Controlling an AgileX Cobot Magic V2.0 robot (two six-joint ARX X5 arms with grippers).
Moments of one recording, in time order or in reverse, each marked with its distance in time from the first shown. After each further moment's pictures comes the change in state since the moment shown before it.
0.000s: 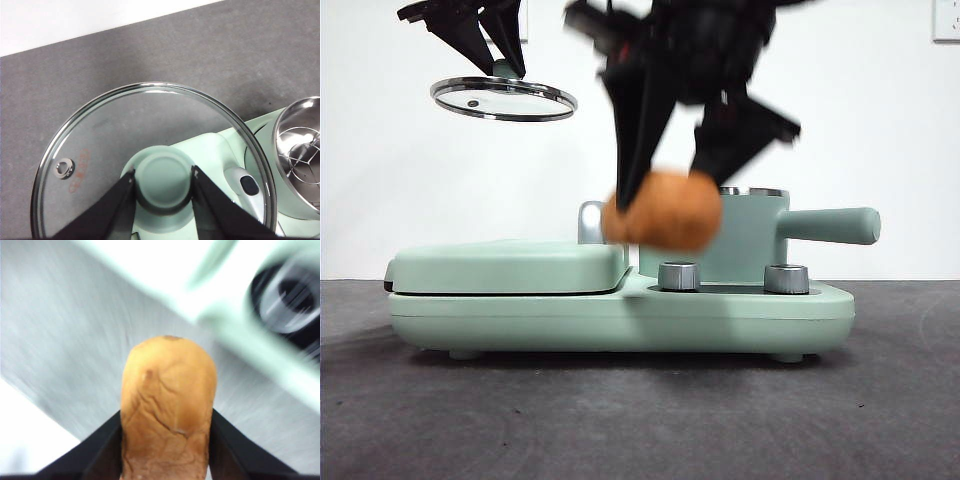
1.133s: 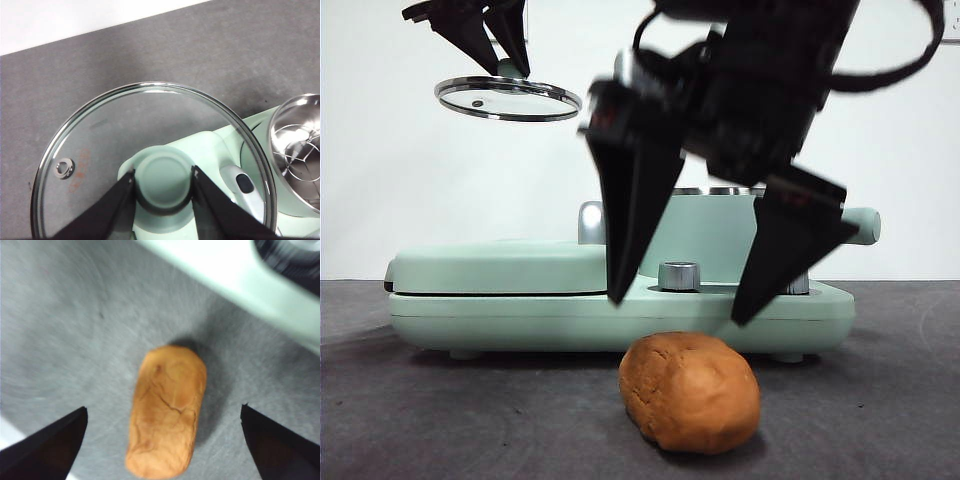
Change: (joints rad) left arm -0.009 0.000 0.000 -0.004 0.000 0.000; right arm 0.092 -0.122 -0.401 0.316 0.085 0.061
